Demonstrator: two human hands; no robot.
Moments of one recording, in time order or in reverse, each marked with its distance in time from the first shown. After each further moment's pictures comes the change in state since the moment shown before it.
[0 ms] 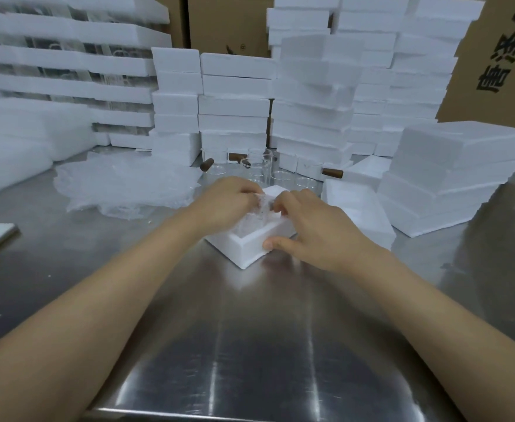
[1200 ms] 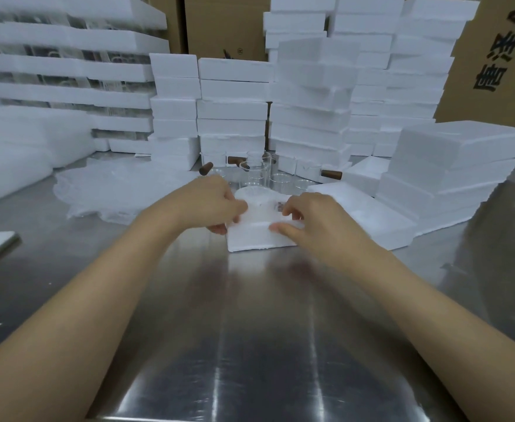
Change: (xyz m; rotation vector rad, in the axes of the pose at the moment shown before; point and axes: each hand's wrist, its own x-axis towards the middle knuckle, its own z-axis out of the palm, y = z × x) left_hand -0.018 0.011 -0.030 0.234 -0.073 -0.198; right_hand 0.007 -0.003 -0.005 0.117 0.057 0.184
